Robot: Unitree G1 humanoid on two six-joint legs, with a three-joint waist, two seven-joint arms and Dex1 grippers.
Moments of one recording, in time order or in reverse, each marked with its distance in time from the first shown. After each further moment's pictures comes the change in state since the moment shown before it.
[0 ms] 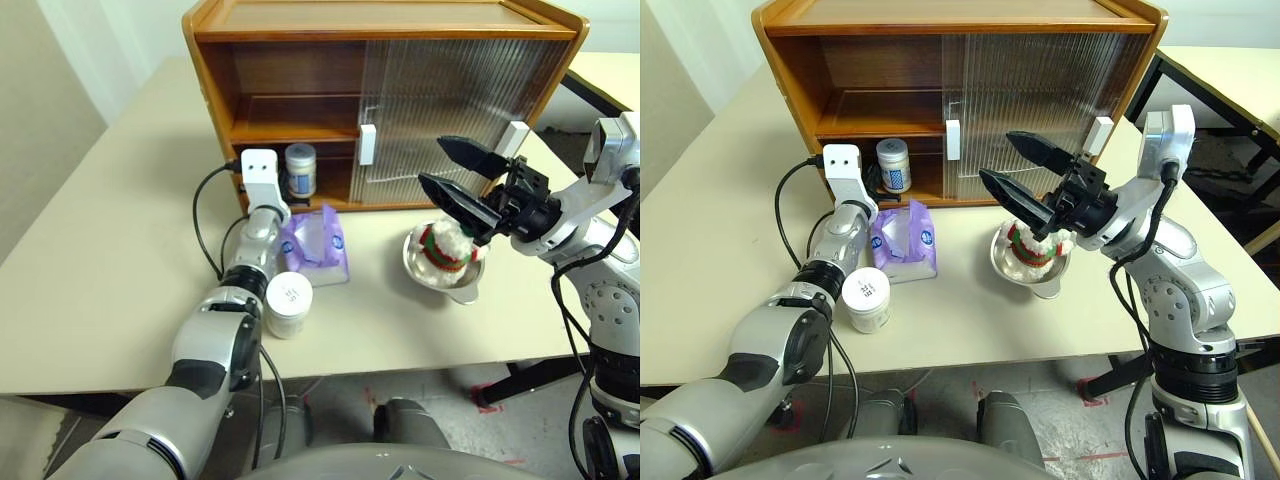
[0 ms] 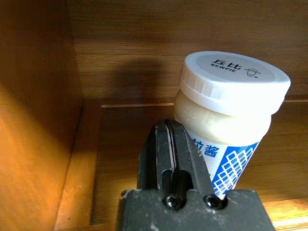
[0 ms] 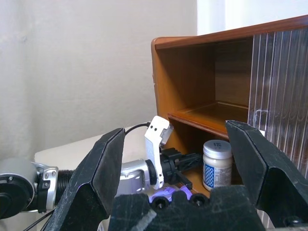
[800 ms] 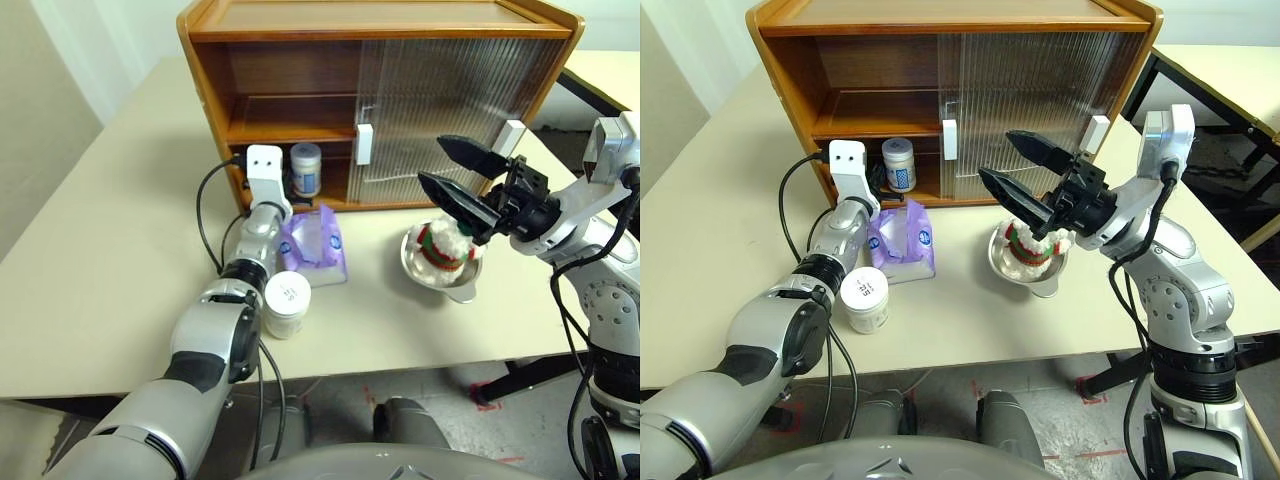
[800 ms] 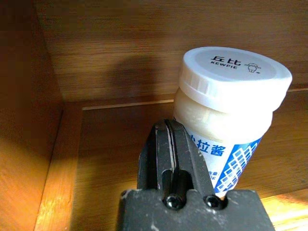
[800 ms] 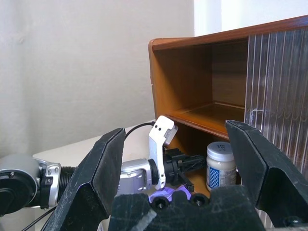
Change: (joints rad) left arm -0.052 0.020 -0.002 0.068 0.008 0.015 -0.058; right arm -0.001 0.005 0.000 -0.001 0.000 0.001 -0.007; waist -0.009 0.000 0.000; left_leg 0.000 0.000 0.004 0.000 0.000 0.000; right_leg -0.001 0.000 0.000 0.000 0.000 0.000
